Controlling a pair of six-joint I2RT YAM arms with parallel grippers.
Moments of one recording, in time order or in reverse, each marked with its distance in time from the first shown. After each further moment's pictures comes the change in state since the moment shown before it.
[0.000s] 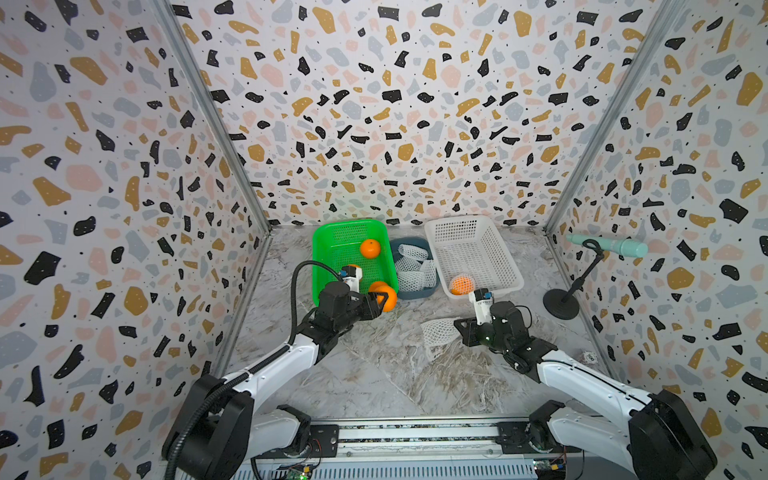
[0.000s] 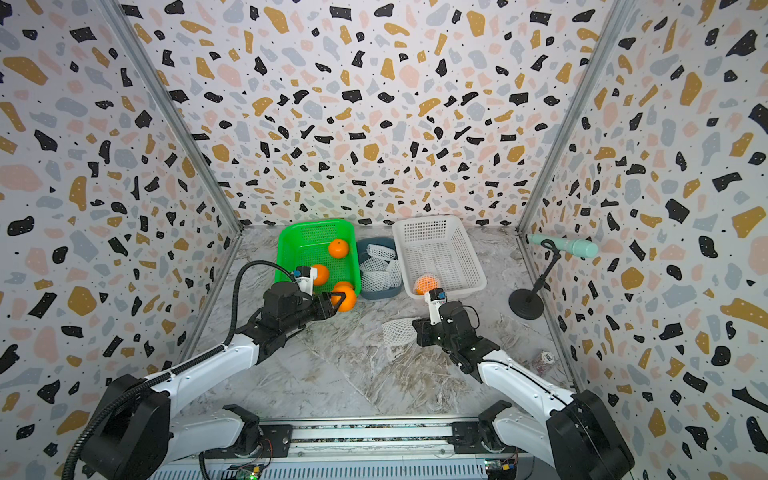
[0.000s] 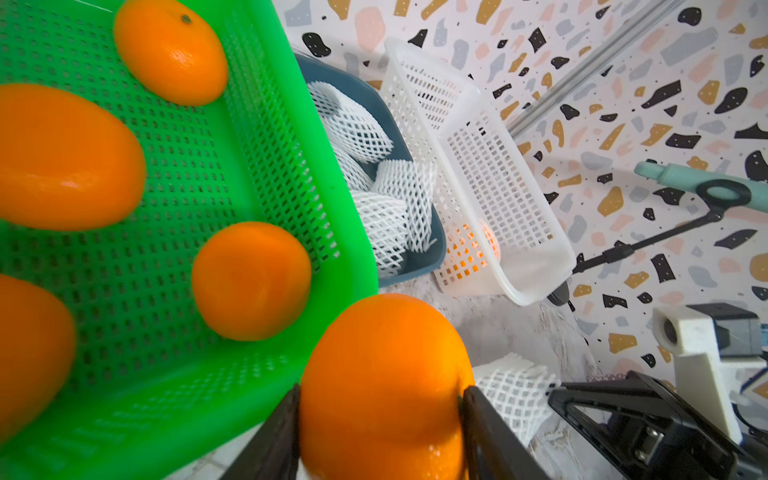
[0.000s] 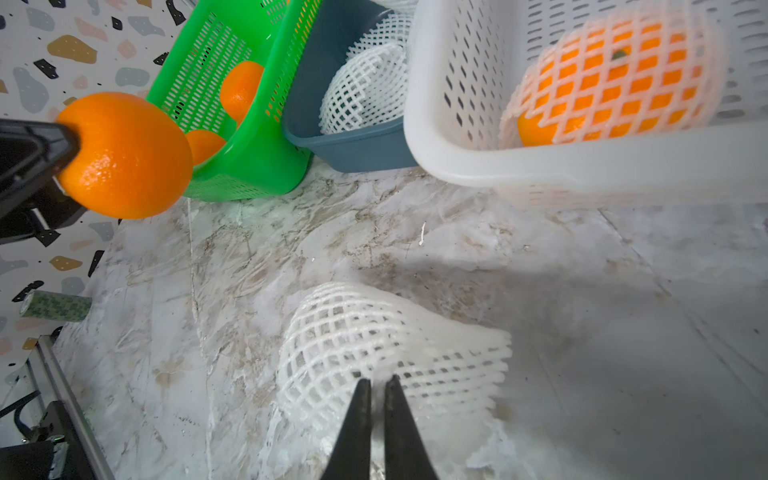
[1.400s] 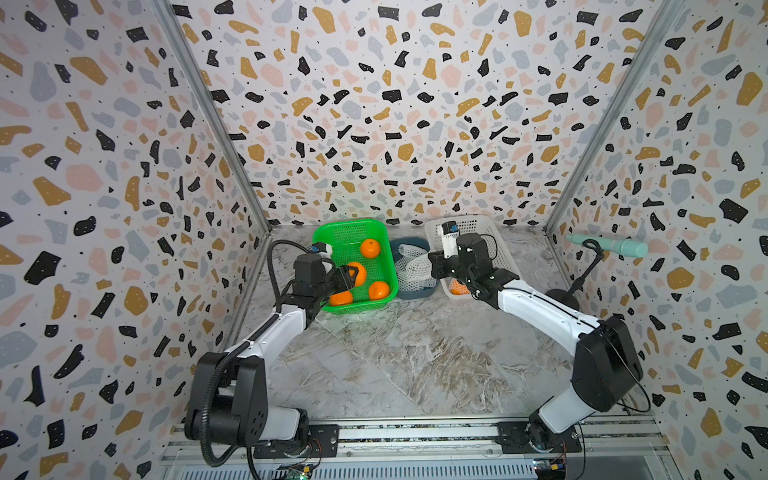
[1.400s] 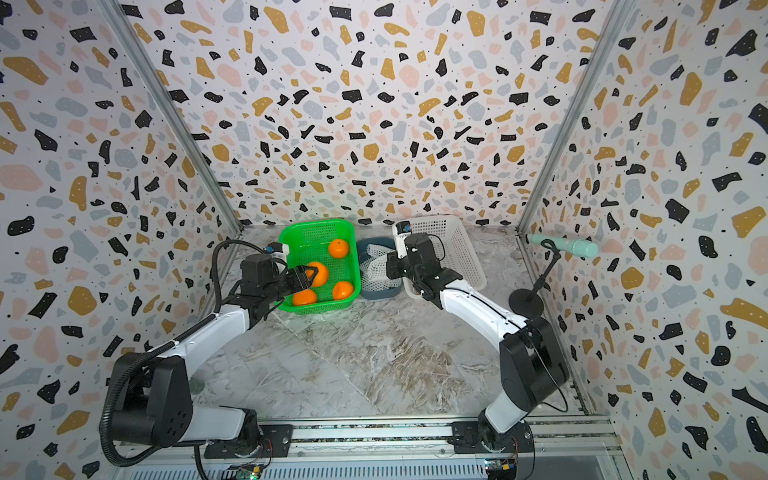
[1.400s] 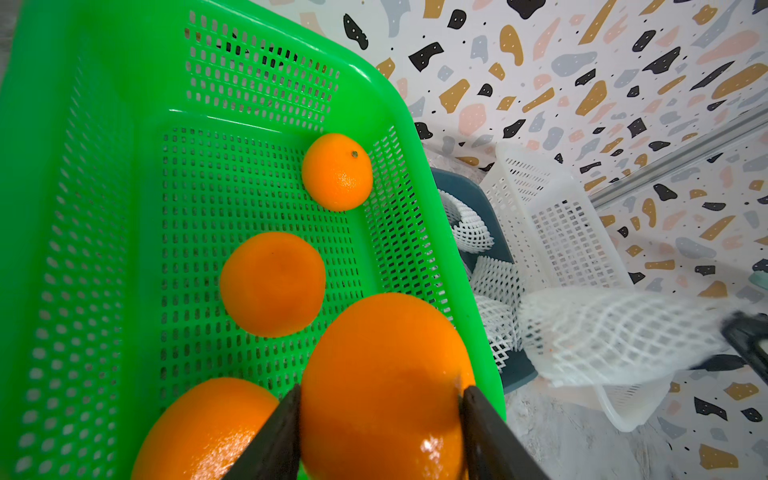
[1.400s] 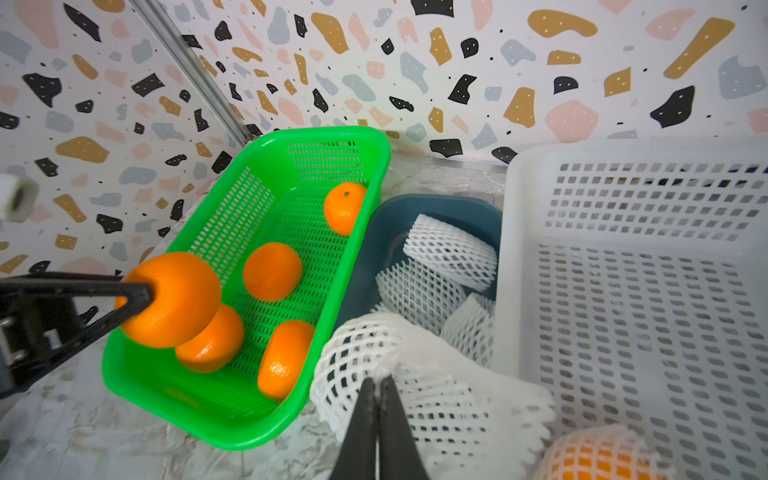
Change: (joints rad) left arm 0.287 0.159 0.211 -0.122 0.057 0.113; right arm 0.011 0.554 0.796 -0.095 0.133 -0.196
